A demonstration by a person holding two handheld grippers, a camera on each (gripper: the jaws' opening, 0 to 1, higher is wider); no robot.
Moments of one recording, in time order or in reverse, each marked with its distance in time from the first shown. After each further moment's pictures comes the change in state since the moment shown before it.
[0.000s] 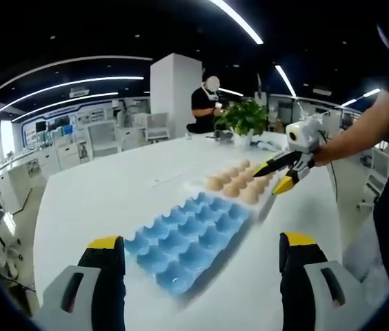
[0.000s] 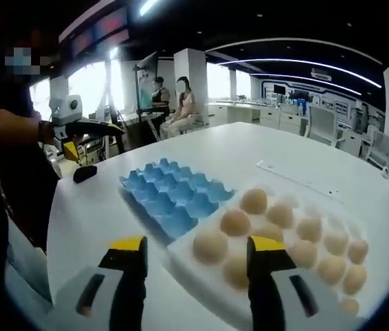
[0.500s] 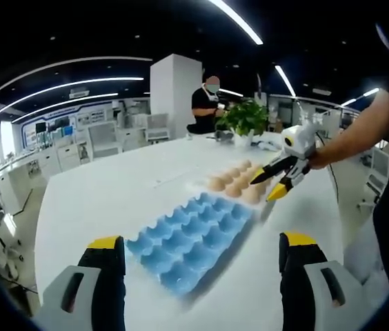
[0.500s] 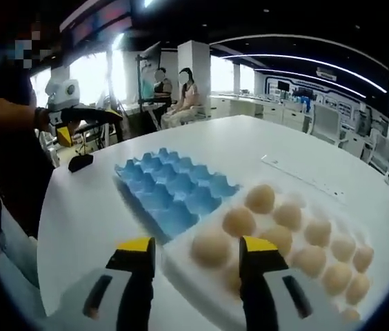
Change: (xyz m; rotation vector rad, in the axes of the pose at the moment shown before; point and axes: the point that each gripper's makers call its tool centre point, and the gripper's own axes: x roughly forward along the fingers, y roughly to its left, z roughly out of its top) left arm 0.000 0.004 0.000 0.004 -0.003 0.000; right arm 0.016 -0.001 -0.013 -0.100 0.083 -0.012
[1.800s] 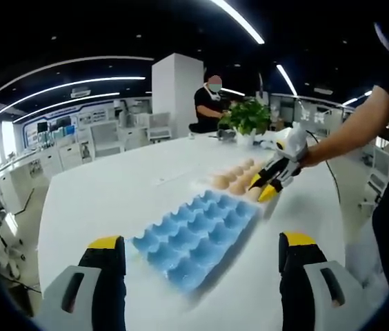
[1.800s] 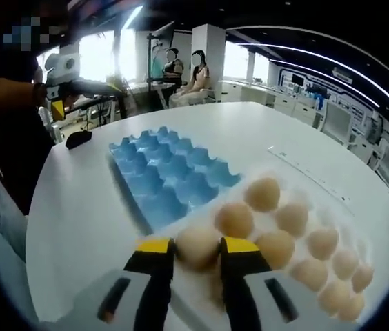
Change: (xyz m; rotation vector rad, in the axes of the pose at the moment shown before) left arm -0.009 0.009 -0.004 -0.002 0.005 0.013; right arm 0.023 -0.006 -0.010 -0.037 0.083 0.050
